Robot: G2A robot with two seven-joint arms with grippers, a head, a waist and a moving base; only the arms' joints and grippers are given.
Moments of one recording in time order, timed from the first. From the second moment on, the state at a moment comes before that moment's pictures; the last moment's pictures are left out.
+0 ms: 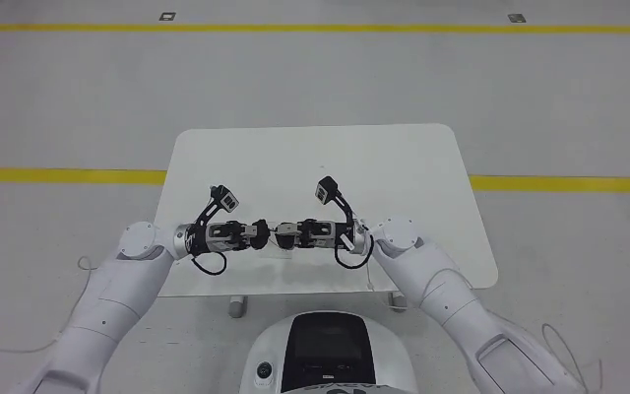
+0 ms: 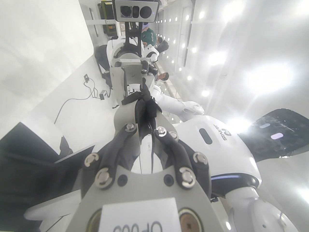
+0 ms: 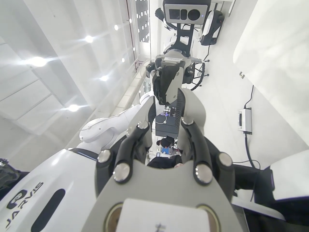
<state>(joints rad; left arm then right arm) 1.18 -0.94 -1.09 -1.20 -0.83 -0.34 -1.39 -1.05 -1.40 0.86 -1.07 0.50 -0.34 1.06</state>
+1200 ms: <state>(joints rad) 1.18 -0.94 -1.09 -1.20 -0.83 -0.34 -1.39 -1.06 -1.42 0.90 -1.09 0.46 -0.34 1.05</state>
